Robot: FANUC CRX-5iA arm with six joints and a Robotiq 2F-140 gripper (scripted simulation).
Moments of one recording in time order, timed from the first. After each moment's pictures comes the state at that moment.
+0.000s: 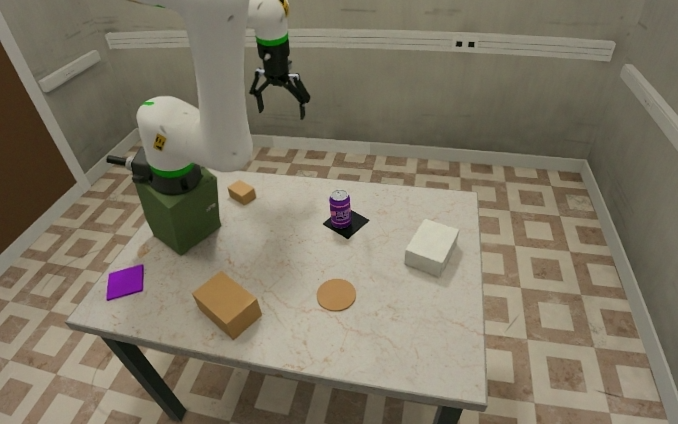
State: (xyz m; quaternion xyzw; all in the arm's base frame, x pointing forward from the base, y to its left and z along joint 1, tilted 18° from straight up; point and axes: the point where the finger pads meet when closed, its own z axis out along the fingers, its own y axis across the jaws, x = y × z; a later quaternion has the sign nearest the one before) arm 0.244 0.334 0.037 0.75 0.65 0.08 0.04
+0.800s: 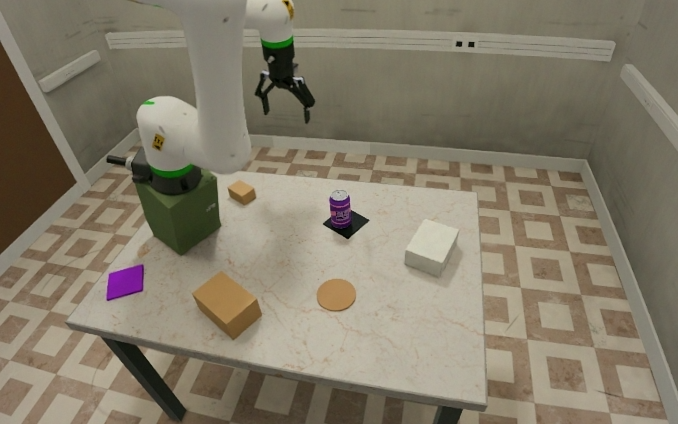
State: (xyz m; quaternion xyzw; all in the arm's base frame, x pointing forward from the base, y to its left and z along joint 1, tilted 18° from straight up) arm 0.265 0.321 0.038 0.78 0.62 0.09 0.05
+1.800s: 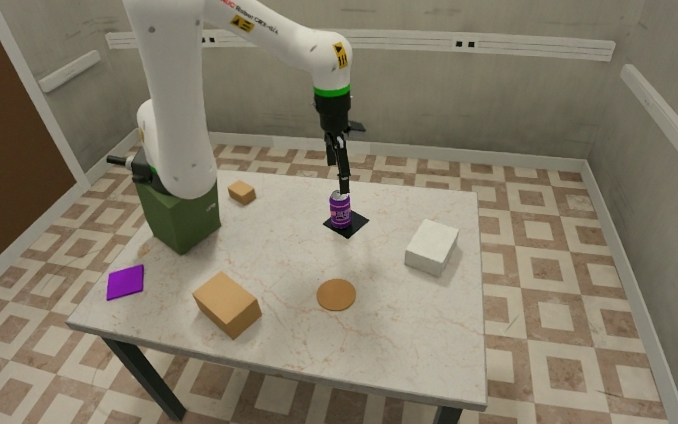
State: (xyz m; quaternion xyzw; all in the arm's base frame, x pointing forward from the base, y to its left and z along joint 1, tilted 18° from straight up) arm 0.461 0.083 0.051 0.97 0.17 0.11 0.10
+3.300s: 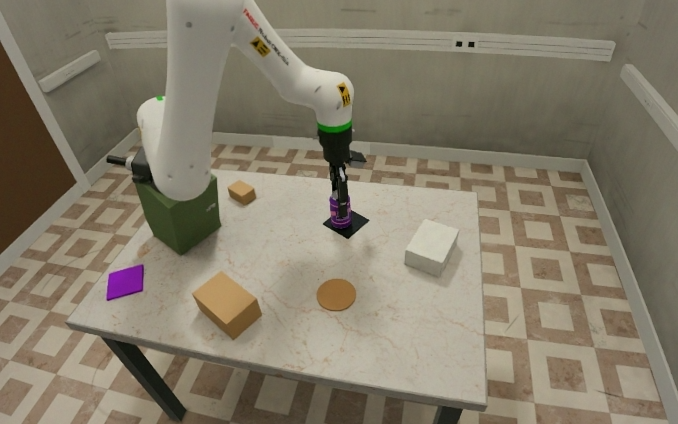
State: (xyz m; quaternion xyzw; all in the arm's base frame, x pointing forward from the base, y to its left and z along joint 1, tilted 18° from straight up) arm 0.487 0.067 -0.044 0.97 0.17 0.11 0.10
